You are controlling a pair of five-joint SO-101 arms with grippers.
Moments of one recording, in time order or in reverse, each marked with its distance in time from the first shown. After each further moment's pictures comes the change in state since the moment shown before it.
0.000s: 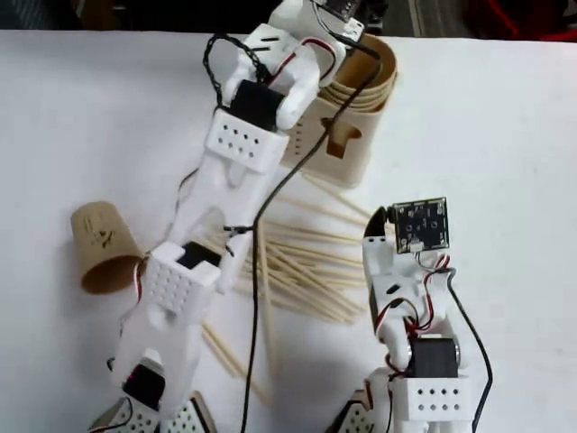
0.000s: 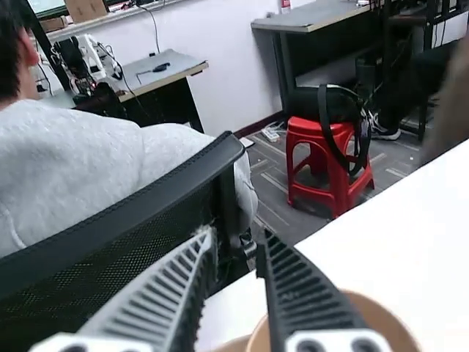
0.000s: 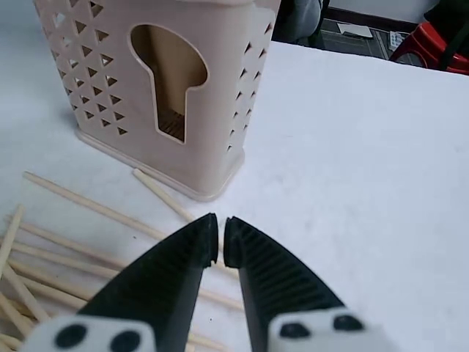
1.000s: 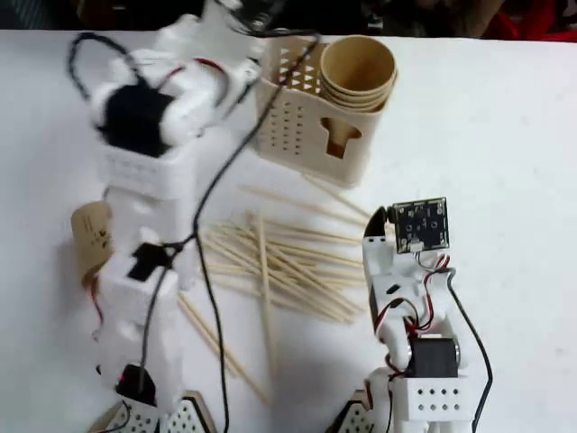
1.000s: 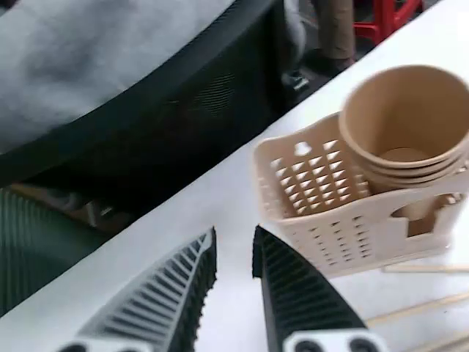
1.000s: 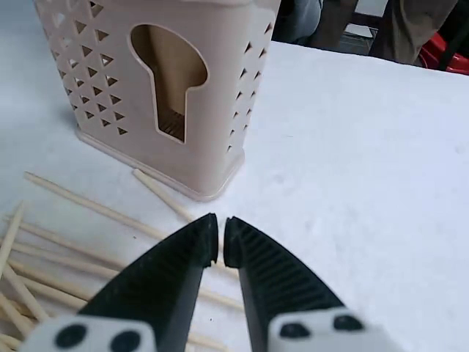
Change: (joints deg) left arm -11.6 -13.6 -17.0 53.9 -11.7; right arm 0.0 0.0 0.0 0.0 0.0
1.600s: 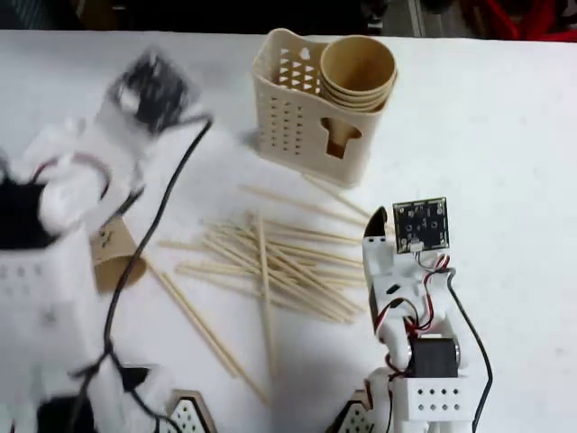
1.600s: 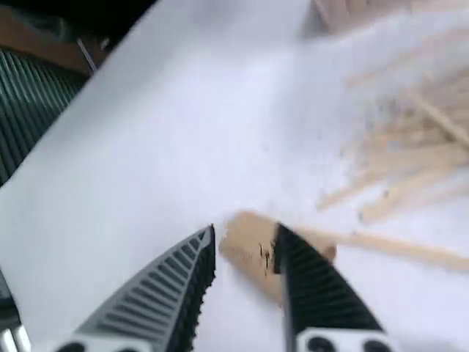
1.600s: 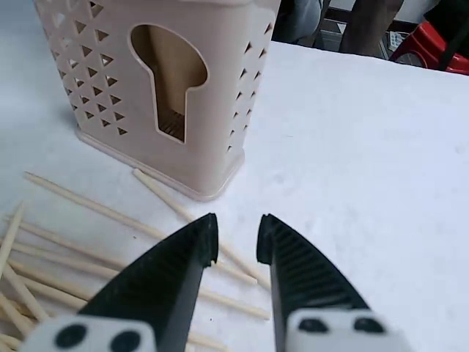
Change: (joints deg) left arm -19.3 -57.6 78.9 0.0 -22.8; right arm 0.0 0.0 0.0 0.0 0.0
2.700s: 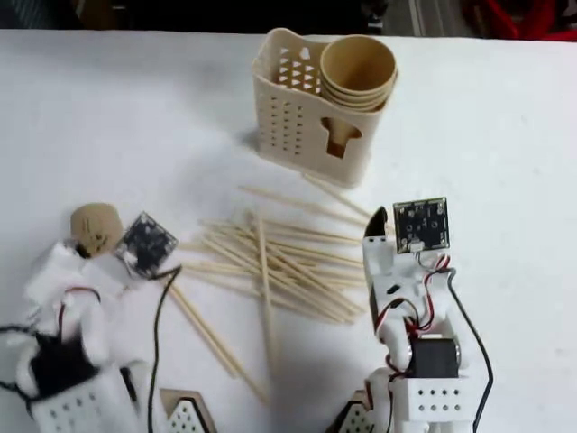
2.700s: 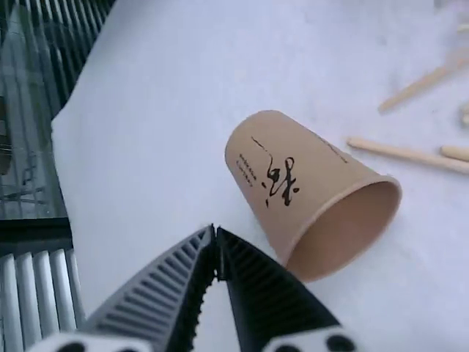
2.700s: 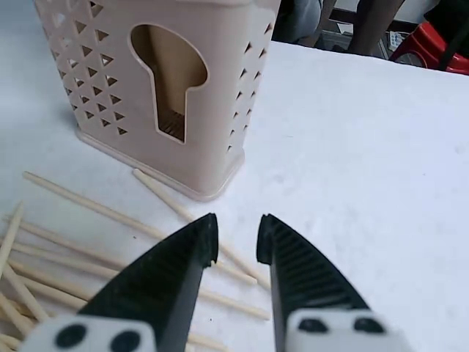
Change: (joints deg) left arm -21.3 -54.3 78.9 -35.6 -18.6; right arm 0.0 0.0 0.0 0.0 0.0
